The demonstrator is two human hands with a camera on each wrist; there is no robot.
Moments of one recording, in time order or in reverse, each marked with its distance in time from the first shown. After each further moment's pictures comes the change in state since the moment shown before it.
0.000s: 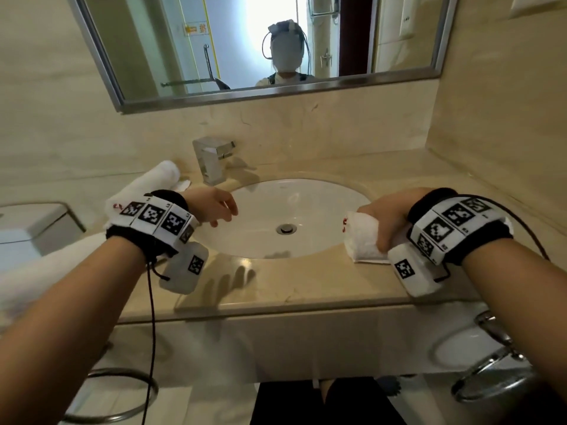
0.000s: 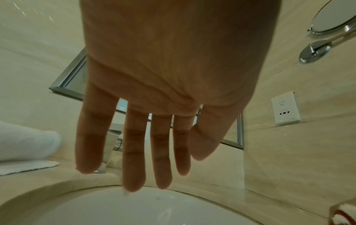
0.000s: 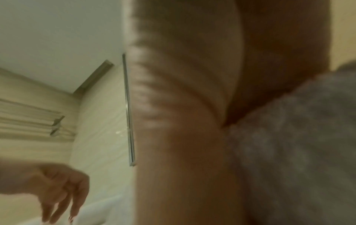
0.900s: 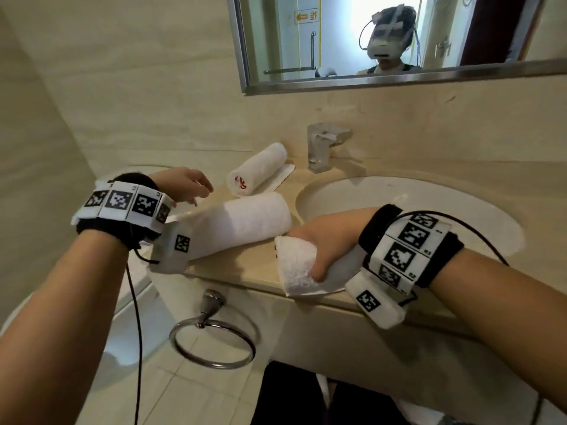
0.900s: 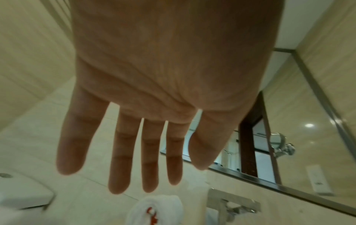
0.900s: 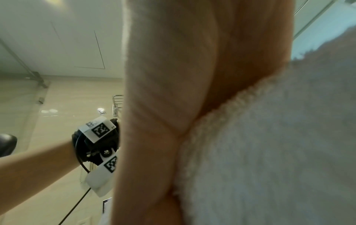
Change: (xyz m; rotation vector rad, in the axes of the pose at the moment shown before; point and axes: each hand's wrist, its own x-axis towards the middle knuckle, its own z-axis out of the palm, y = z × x) left_hand -0.088 -0.194 -0.047 -0.180 0.195 -0.370; right_hand 0.052 -0.254 0.034 -0.308 0.118 -0.656
